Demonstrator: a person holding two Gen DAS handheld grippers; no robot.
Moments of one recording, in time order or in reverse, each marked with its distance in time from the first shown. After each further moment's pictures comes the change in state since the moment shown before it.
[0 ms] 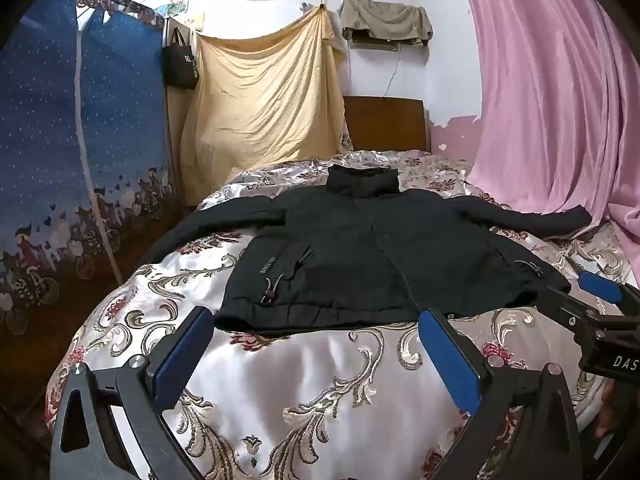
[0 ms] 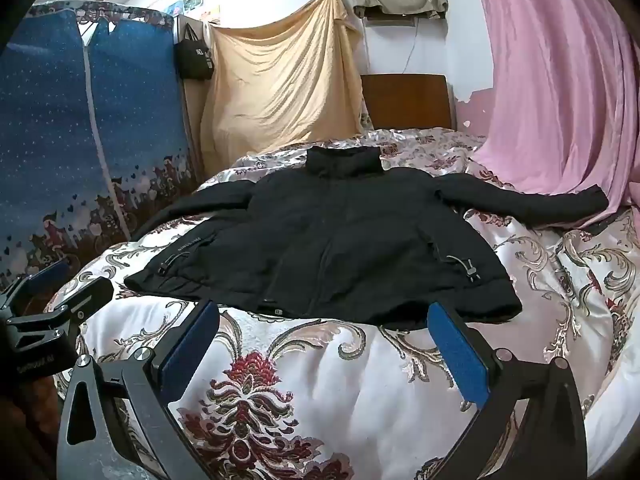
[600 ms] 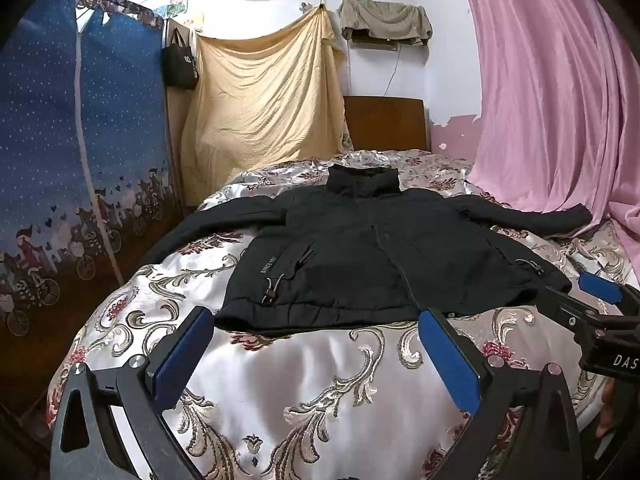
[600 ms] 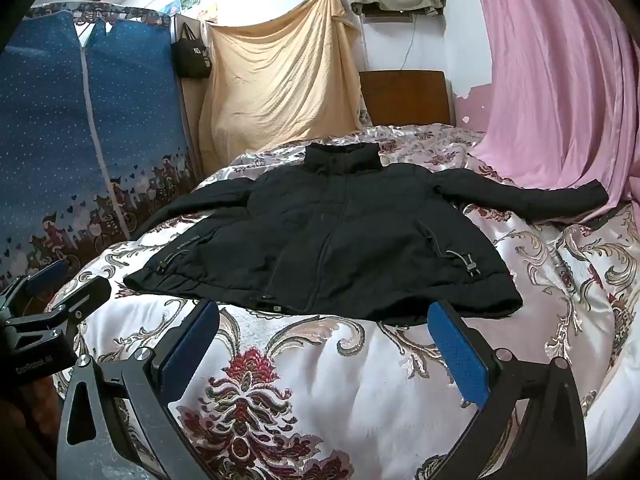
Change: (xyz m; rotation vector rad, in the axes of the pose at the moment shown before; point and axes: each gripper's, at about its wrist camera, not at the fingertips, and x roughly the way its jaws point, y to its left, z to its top) left arm 0.000 0.000 0.000 0.001 -0.002 0.000; right arm 0.001 -0.001 -0.001 0.007 0.010 0.001
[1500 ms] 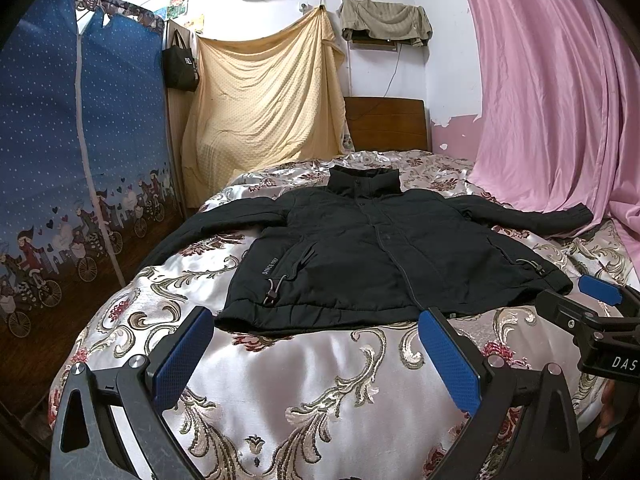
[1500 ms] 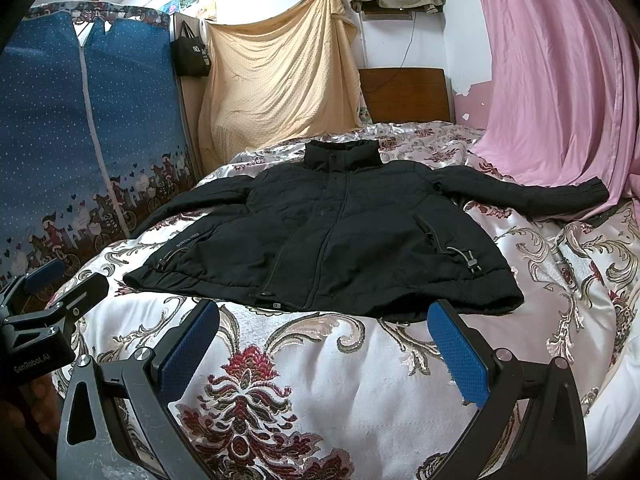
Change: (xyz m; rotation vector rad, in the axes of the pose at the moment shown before) left arm 0.000 0.000 0.000 0.003 -0.001 0.002; right arm 0.001 0.000 -0.001 0.004 0.007 0.000
